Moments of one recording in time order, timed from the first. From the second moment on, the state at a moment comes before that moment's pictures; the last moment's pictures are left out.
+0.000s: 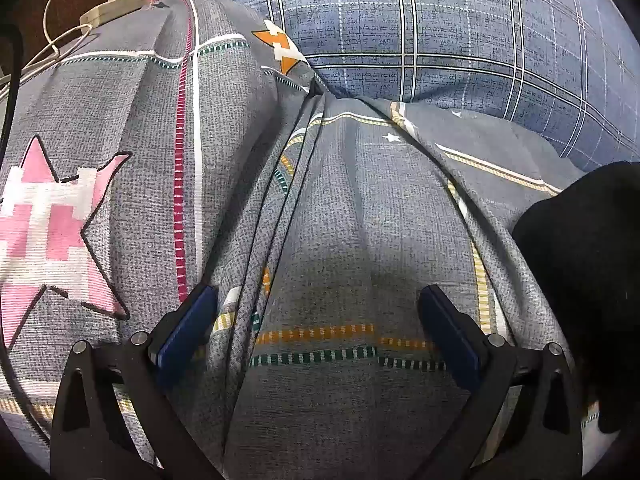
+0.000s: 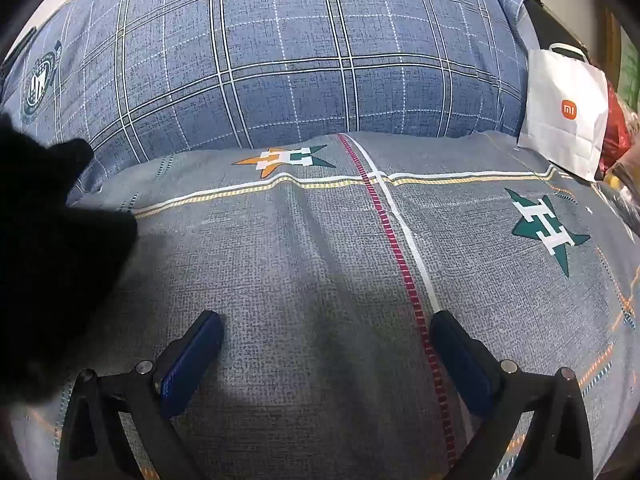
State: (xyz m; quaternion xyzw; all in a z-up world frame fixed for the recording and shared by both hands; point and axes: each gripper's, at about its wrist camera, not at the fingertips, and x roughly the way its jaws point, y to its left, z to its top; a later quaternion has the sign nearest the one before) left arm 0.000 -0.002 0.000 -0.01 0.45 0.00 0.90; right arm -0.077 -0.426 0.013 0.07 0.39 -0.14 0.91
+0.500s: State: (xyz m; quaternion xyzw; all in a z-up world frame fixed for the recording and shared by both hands) left arm -0.001 -0.001 0.000 -0.01 0.45 0.00 0.90; right arm -0.078 -0.427 0.014 0.07 0.39 -0.14 0.91
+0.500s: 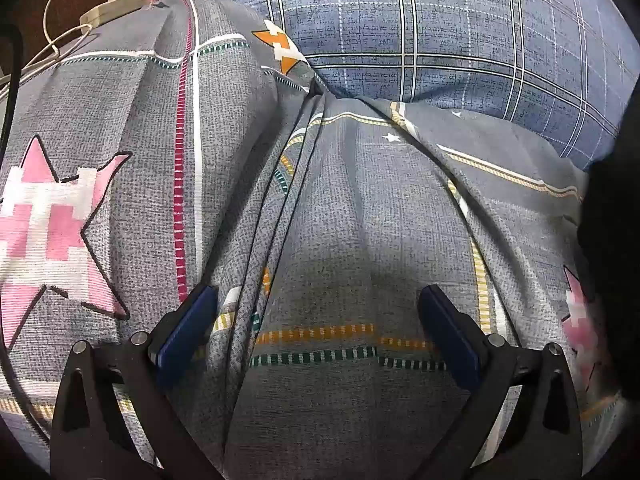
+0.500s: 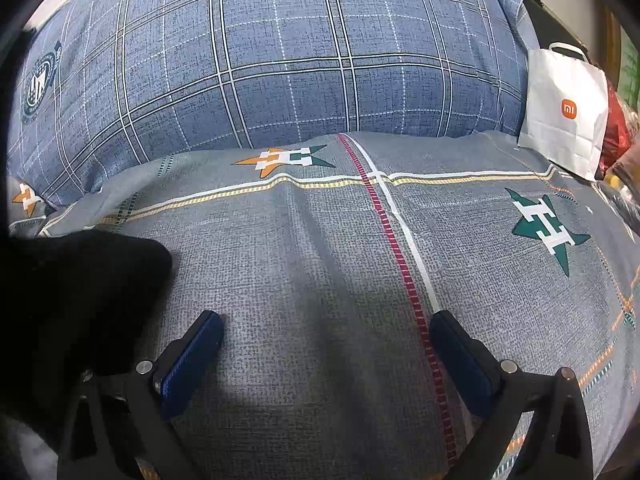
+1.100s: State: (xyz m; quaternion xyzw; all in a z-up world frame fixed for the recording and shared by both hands) left arm -0.001 -0.001 0.001 -0.01 0.45 0.00 0.90; right arm -0.074 -0.424 0.012 0.07 0.39 -0.14 0.91
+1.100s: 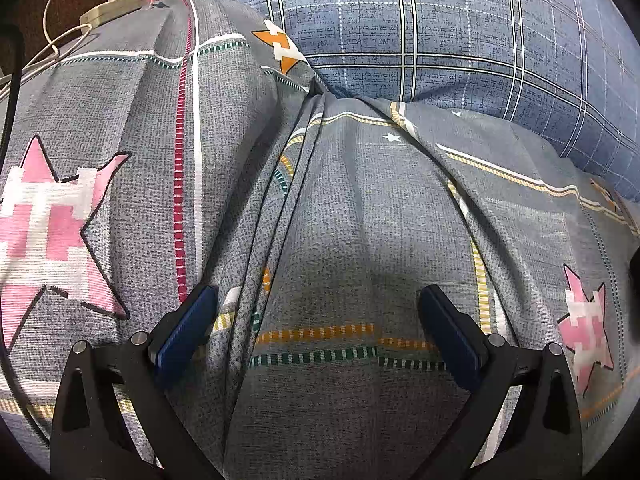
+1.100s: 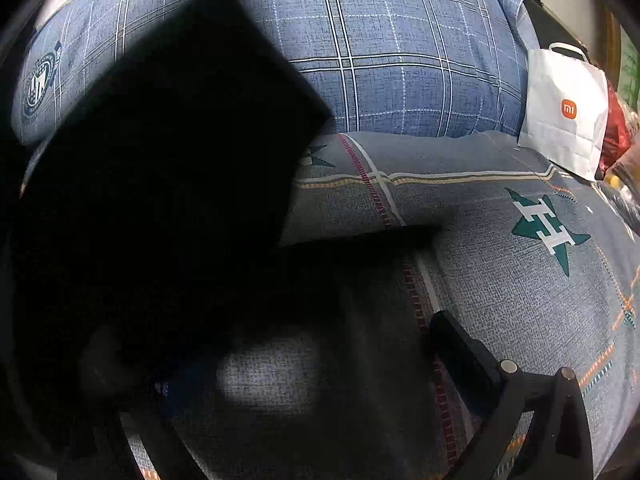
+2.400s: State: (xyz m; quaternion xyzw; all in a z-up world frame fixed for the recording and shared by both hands) left arm -0.005 0.001 0.010 -0.01 0.48 -0.02 0.87; right arm -0.081 -0.423 0.015 0.08 0.40 -0.13 0.90
